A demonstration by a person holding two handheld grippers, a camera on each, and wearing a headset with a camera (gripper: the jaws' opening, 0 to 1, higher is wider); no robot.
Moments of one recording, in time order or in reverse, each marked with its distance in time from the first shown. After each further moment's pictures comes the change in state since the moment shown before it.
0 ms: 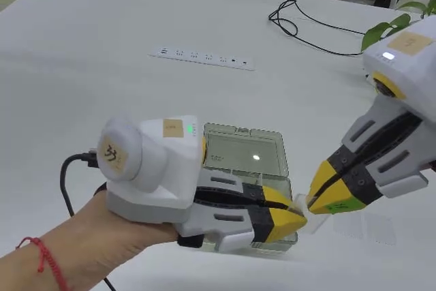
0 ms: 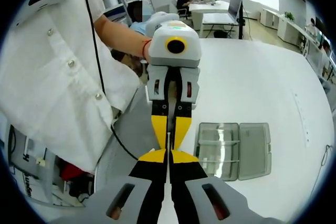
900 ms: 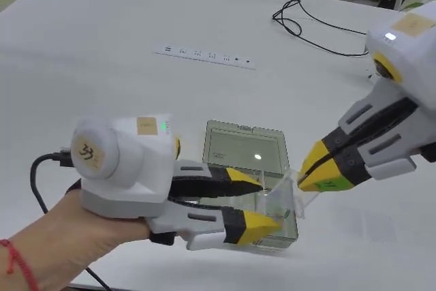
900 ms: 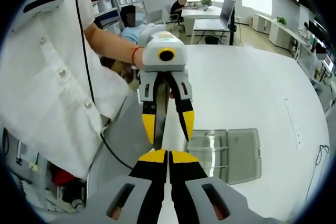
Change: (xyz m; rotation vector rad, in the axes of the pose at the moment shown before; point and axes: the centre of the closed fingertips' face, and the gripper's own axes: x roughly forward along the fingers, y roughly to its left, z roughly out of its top) left arm -0.032 0.024 -0.019 -0.003 0.042 0.146; right arm -0.005 -0.018 0.014 0.002 -0.046 -0.087
